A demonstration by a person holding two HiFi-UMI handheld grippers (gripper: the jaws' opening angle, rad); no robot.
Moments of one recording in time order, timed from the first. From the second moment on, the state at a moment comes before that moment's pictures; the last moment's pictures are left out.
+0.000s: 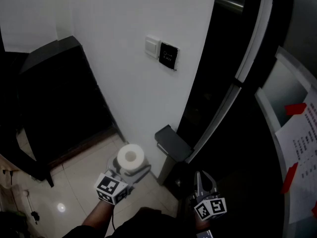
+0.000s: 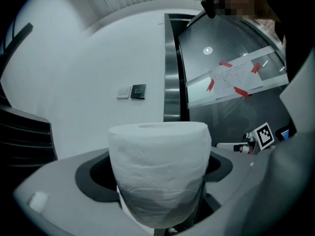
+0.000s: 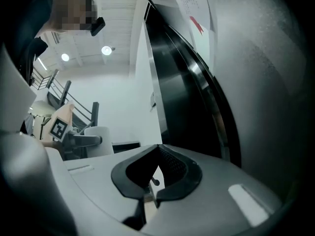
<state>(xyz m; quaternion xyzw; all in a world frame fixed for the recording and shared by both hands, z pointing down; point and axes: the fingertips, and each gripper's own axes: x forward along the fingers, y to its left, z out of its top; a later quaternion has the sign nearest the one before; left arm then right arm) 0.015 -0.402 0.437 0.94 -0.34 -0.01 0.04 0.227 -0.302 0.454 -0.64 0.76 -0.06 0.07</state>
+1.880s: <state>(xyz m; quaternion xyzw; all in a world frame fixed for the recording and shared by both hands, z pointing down) 0.077 -0.372 0.502 0.86 -0.22 -0.18 0.43 0.296 -0.253 0.471 -0.68 0.73 -0.08 0.06</state>
